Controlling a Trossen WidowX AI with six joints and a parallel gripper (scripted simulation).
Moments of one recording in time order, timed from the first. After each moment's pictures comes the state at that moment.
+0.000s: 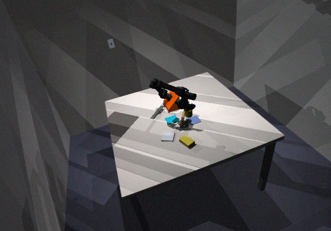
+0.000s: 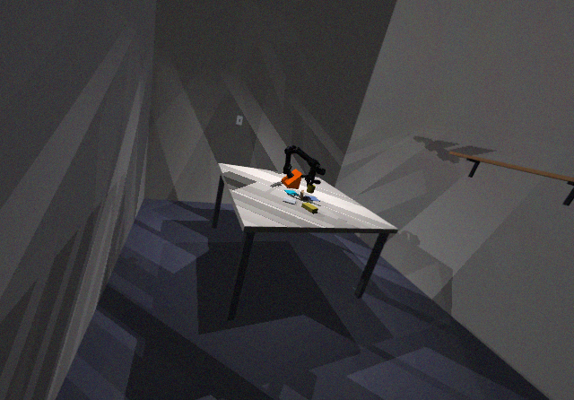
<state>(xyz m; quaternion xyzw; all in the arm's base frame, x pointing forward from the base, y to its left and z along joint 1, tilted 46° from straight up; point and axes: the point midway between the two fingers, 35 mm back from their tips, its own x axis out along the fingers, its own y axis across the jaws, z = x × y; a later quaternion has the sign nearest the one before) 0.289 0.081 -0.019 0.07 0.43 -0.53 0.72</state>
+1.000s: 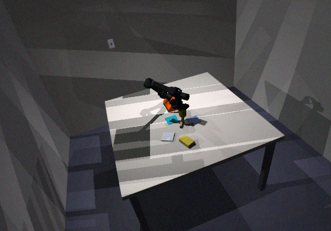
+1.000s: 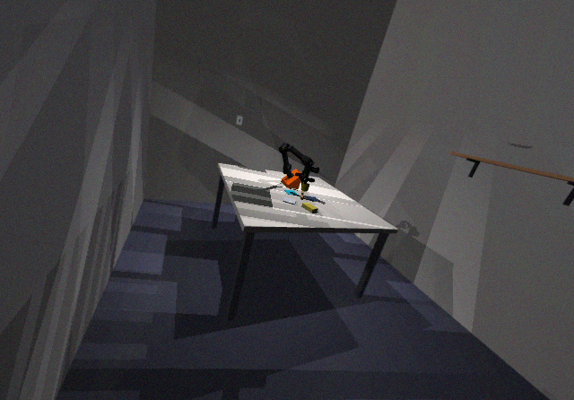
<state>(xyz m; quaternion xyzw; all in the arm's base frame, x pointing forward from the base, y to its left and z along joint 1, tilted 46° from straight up) 0.266 0.046 0.016 0.07 0.43 -0.53 0.73</state>
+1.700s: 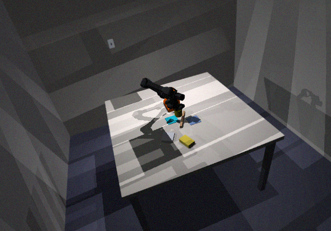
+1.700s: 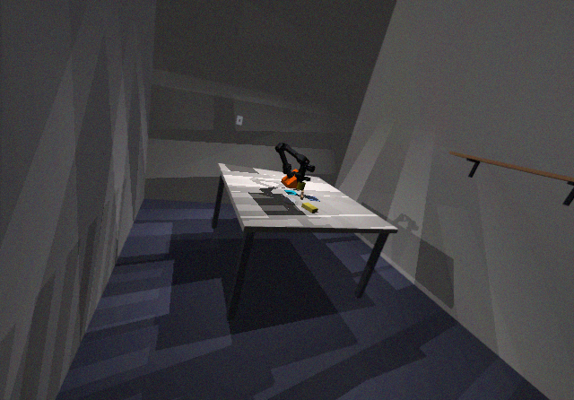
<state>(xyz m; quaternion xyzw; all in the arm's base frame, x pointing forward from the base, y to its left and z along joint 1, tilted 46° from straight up) 0.250 0.022 0.041 0.07 0.43 -0.53 0.72</state>
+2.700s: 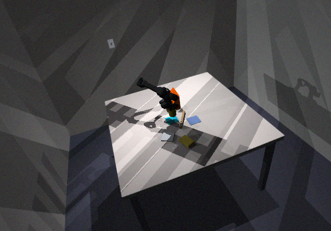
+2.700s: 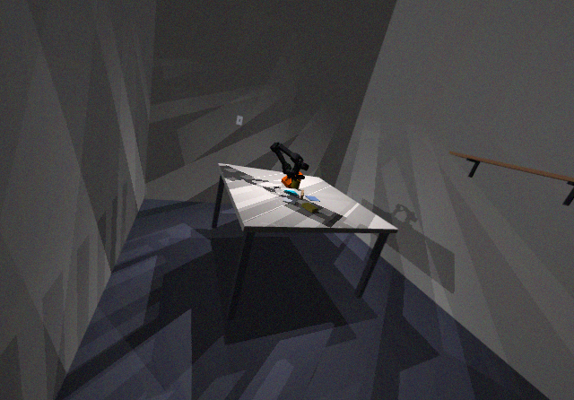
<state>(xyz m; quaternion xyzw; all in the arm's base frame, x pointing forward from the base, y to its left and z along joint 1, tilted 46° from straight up) 0.226 -0.012 0.075 0.07 0.43 -0.53 0.72</state>
